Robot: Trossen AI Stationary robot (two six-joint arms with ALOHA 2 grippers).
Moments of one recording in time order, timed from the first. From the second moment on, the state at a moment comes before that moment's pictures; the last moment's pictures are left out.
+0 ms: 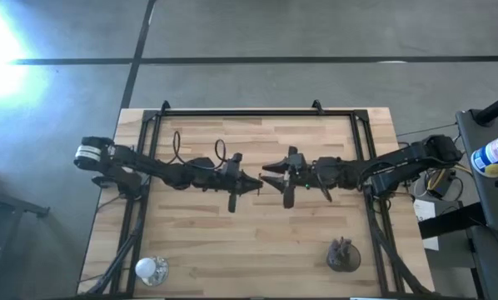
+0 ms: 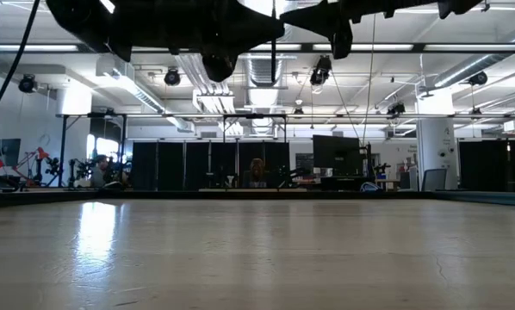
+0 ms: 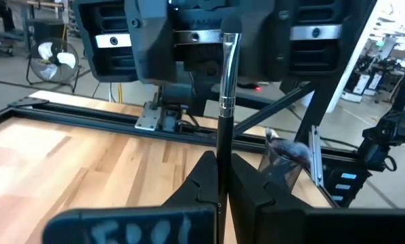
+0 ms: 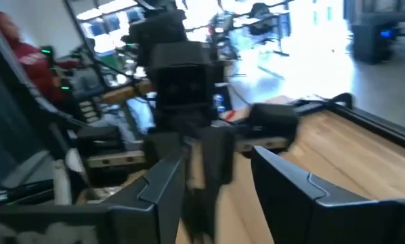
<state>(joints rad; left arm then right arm) -0.06 1.50 0.74 0.78 0.02 -0.21 0.15 1.34 0.77 0.50 0.29 0.32</state>
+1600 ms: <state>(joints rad) -0.06 1.39 0.70 0.74 0.03 -0.26 0.33 1.04 0.78 0.07 0.32 0.36</state>
